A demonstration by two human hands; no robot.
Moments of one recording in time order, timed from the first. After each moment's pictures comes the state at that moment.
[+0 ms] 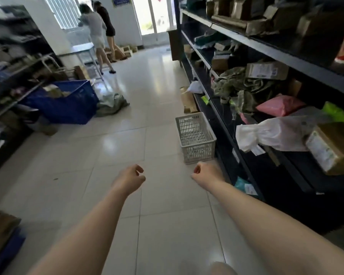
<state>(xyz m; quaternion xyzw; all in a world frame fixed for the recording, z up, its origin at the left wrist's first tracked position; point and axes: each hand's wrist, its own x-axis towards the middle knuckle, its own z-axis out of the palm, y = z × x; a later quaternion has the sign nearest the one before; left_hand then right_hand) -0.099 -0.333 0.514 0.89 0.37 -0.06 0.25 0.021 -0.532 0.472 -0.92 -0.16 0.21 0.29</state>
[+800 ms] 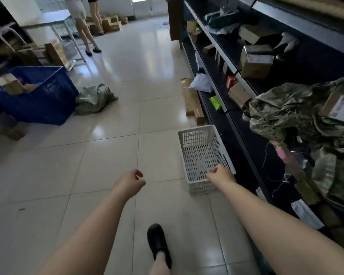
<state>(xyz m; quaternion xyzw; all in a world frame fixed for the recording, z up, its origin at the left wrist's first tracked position) 0.322 -0.046 0.451 0.86 0.39 -0.13 0.31 0.459 -0.275 0.410 -0.90 0.01 0.30 0.33</state>
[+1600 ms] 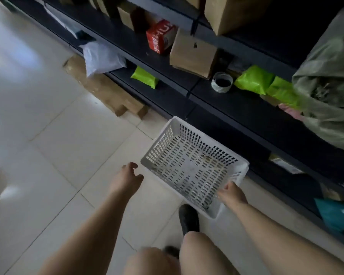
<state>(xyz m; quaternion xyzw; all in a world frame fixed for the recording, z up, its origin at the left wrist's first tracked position) 0.884 0.157 0.217 0.92 0.12 -0.30 0.22 0.755 -0.104 0.176 -0.74 0.46 0.32 0.37</state>
